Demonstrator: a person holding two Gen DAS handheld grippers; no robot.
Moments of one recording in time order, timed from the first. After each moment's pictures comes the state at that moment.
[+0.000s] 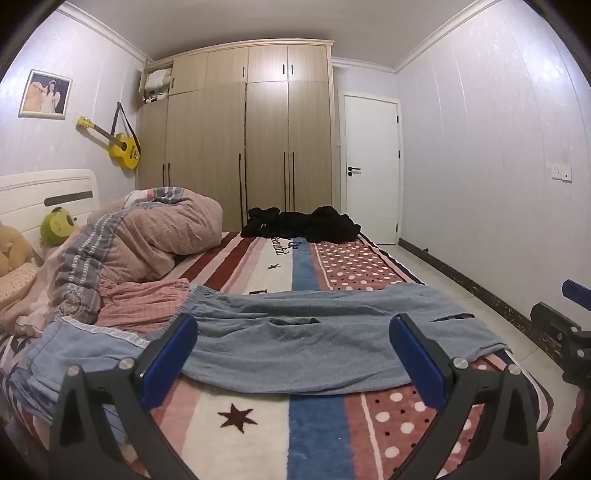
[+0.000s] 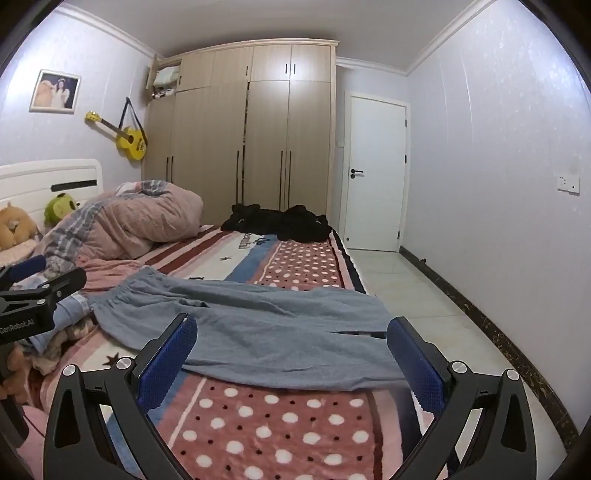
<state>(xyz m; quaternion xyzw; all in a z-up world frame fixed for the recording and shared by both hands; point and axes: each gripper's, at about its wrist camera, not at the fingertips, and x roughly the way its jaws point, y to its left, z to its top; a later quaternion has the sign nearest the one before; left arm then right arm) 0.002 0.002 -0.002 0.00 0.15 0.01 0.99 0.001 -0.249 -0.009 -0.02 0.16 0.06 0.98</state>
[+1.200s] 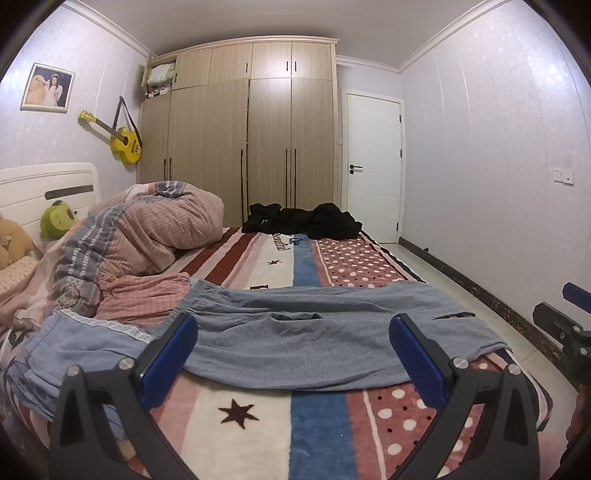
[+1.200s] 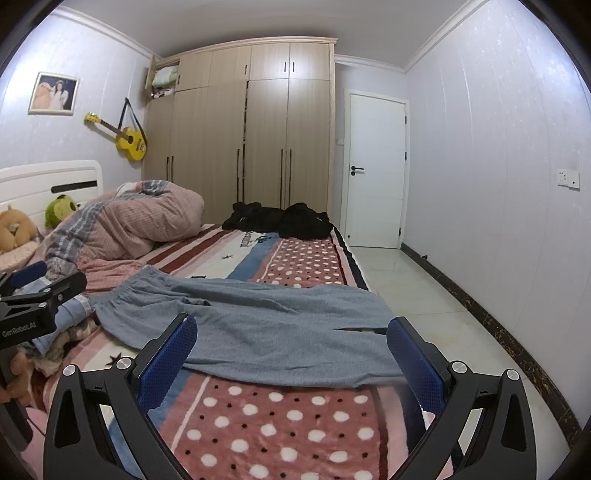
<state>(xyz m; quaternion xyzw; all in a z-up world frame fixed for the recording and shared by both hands) 0.003 0.011 -0.010 -0.01 0.15 0.01 0.99 -0.004 -0.242 -0.008 -0.02 0.16 0.06 0.98</state>
